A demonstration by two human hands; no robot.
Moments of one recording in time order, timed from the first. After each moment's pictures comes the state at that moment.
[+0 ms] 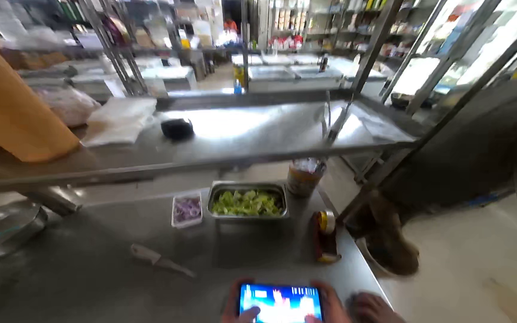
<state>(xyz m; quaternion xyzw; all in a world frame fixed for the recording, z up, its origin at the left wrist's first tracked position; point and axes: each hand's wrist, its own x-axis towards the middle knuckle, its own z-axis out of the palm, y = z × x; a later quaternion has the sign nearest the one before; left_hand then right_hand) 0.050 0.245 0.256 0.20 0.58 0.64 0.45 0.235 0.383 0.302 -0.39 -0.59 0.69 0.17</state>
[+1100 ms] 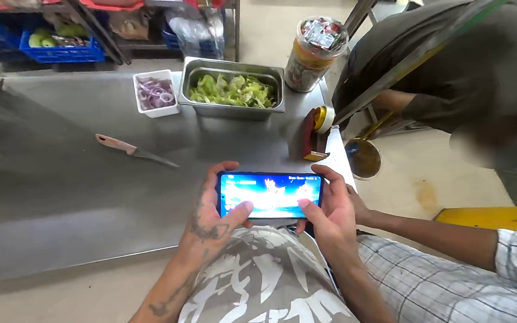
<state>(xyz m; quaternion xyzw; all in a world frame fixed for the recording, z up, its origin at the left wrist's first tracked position) 0.061 0.231 0.315 0.26 0.62 0.61 0.41 0.239 0.358 0.313 -0.35 -0.61 0.65 0.30</state>
